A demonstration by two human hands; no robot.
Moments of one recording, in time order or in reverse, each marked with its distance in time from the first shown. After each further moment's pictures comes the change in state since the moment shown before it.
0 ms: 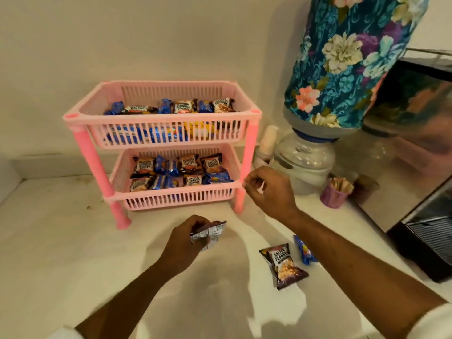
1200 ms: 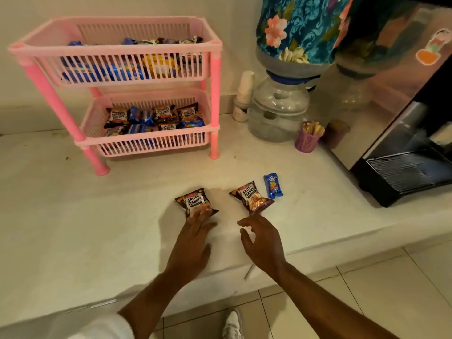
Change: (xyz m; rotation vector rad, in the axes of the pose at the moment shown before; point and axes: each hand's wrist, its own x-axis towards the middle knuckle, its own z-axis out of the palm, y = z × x) left_hand -0.139 -0.044 0.140 0.648 -0.102 0.207; right_hand -0.293 0.009 -0.004 0.012 -0.218 0.392
